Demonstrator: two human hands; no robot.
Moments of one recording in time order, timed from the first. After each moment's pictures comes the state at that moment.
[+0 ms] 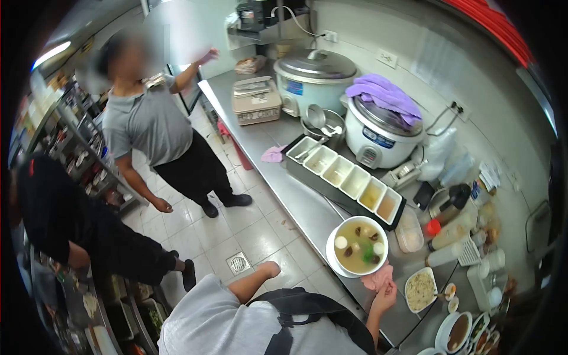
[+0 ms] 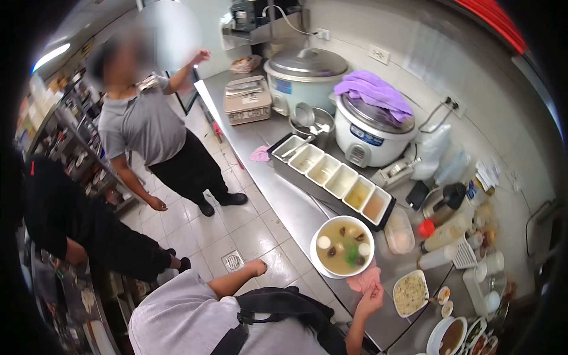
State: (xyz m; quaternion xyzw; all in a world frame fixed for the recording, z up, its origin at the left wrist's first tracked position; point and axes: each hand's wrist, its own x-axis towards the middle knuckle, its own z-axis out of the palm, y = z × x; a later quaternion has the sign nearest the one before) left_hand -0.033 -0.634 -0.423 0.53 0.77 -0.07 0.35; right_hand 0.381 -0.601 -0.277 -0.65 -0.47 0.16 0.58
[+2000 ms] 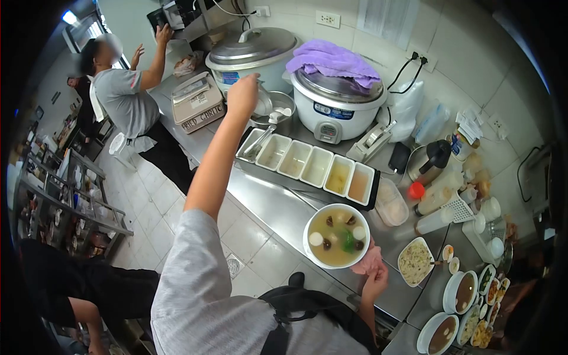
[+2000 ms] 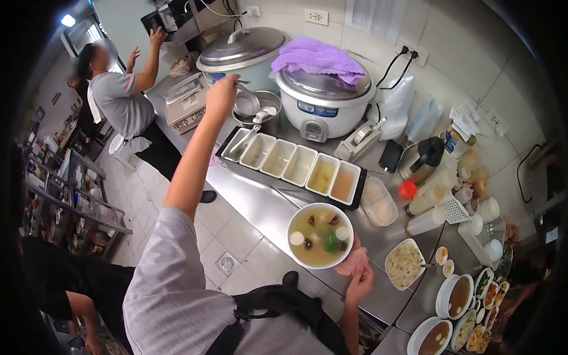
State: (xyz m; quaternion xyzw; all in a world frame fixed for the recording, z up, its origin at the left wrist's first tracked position) left_hand -0.059 -0.239 0.012 0.67 0.62 0.36 -0.20; right_hand 0.359 -0.611 -0.247 -0.71 -0.42 0.15 0.54
